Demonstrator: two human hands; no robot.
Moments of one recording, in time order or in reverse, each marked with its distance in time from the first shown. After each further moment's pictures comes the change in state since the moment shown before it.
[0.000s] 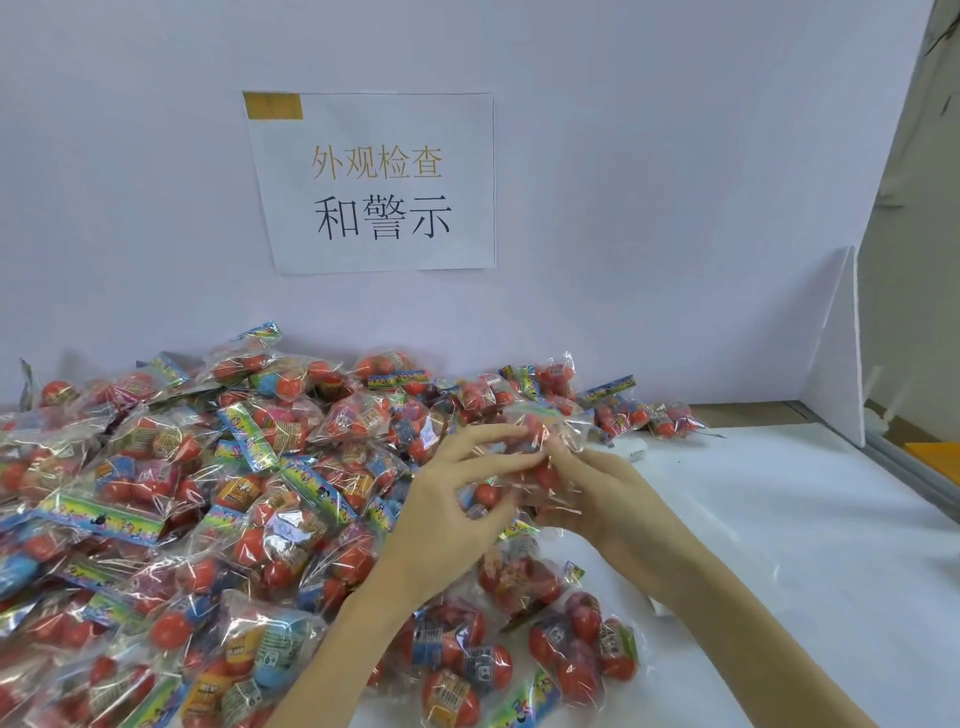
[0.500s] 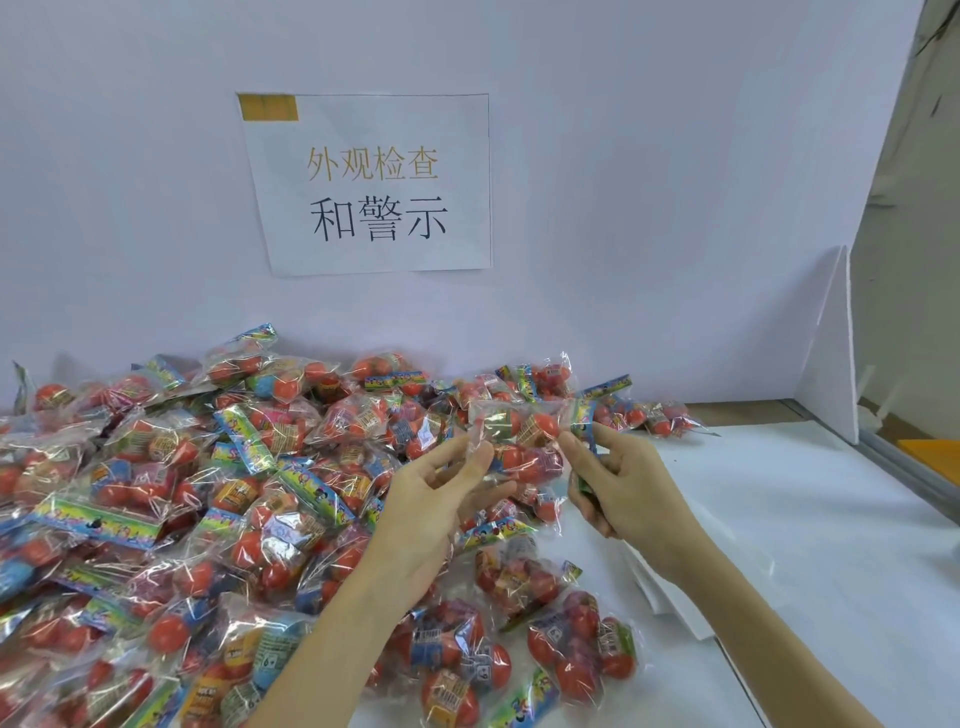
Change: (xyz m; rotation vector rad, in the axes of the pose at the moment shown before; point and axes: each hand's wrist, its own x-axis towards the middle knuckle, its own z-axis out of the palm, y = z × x) left_hand 0.005 -0.005 0.001 -0.804 0.216 -0.693; right_hand 0.000 -0.006 -0.013 -0.488 0.216 -0.239
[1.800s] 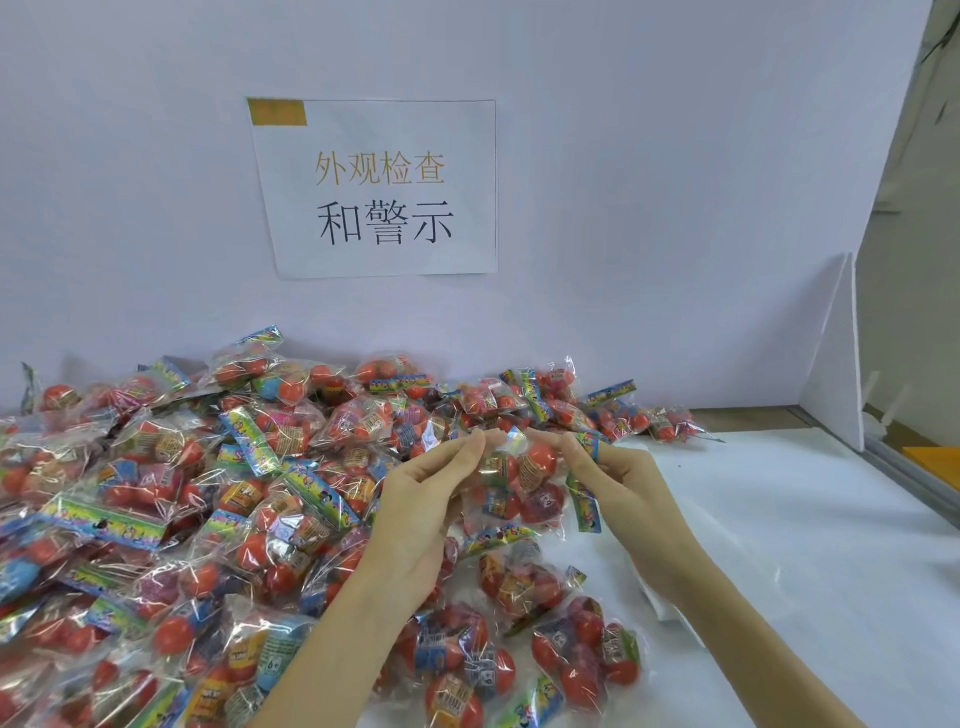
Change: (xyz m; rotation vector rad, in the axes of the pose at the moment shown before) left_hand -0.010 0.013 0.002 0.084 -0.012 0.048; right_hand -0.007 0.000 0.010 0.087 -0.017 -0.040
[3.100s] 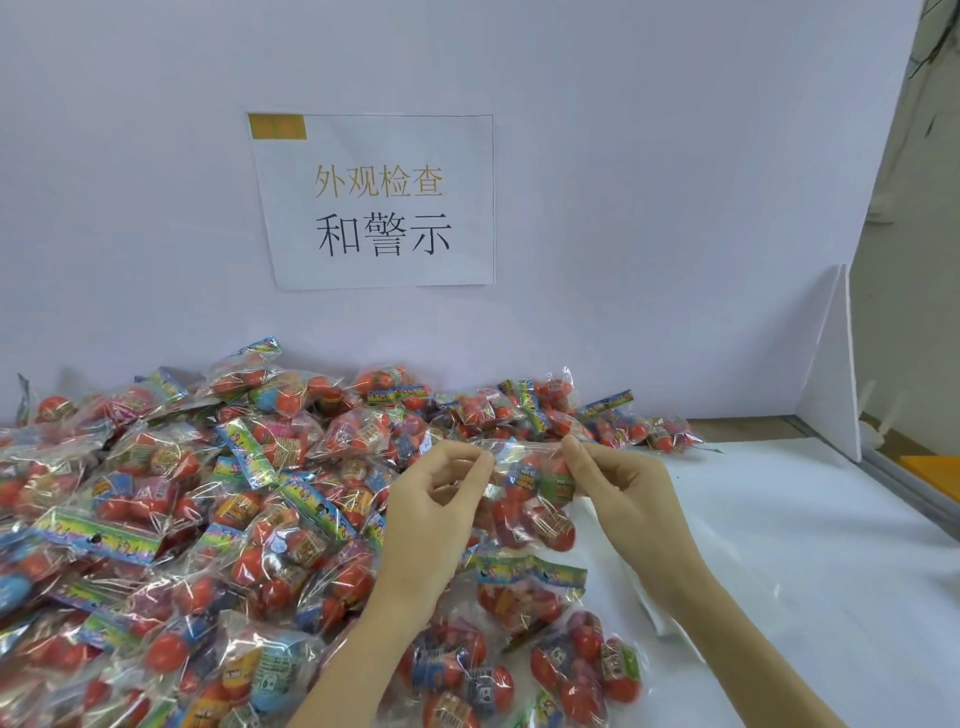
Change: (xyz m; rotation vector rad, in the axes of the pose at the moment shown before) left_hand 0.002 -0.012 0.005 0.368 0.130 0.326; right_hand 0.000 -0.010 0.003 -0.027 0.152 -0.124
